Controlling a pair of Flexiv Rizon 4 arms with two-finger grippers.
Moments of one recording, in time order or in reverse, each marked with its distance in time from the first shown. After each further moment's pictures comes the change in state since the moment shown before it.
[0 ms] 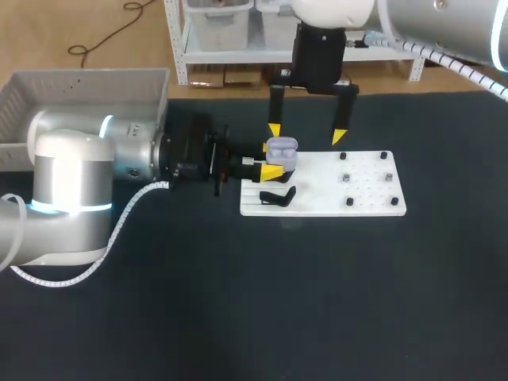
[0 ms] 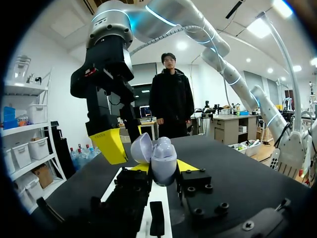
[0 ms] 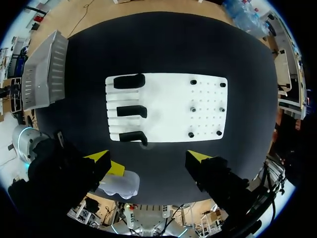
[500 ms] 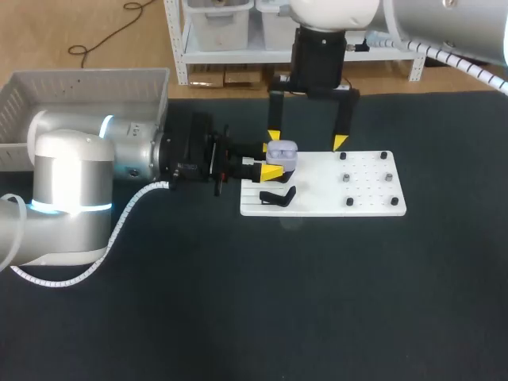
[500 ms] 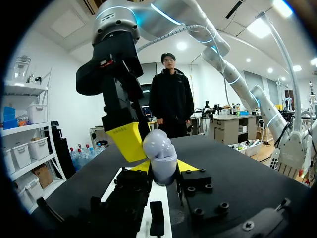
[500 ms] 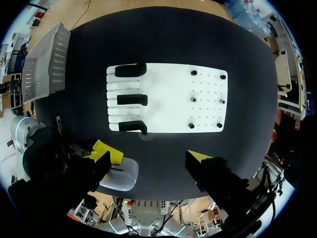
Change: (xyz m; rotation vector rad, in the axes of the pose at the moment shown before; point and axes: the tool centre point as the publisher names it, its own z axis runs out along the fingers) left arm 0.000 0.000 0.000 0.000 0.000 0.000; right arm 0.020 -0.001 0.001 0.003 0.026 -0.017
